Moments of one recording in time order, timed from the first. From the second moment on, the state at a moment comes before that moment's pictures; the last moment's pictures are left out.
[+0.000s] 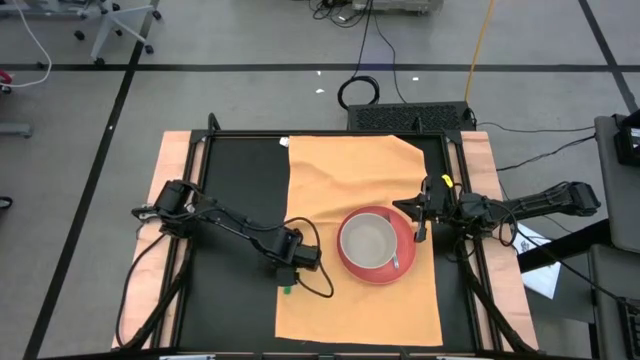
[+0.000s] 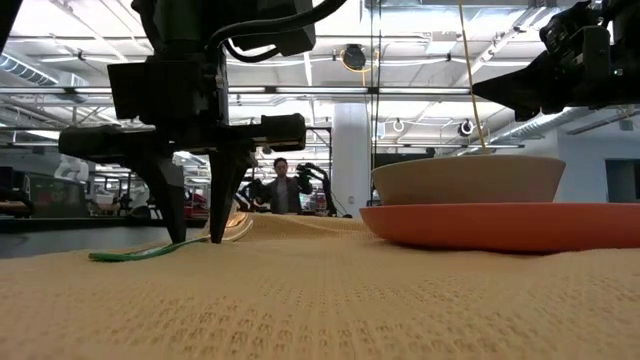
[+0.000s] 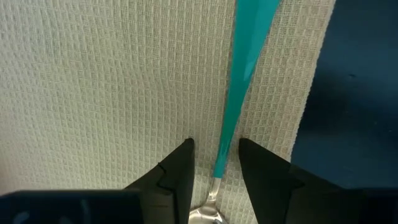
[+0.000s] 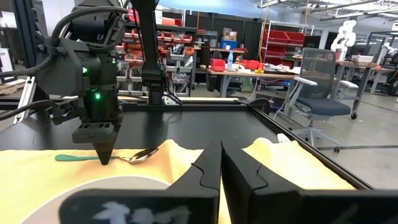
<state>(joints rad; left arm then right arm) -0.28 1.95 1.28 -0.79 -0.01 1.25 0.11 0.44 0.02 0.46 0.31 -0.07</state>
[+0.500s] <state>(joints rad) -0.28 1.95 1.31 -0.82 0.00 1.19 0.11 0.44 0.02 0.46 0.31 -0.08</state>
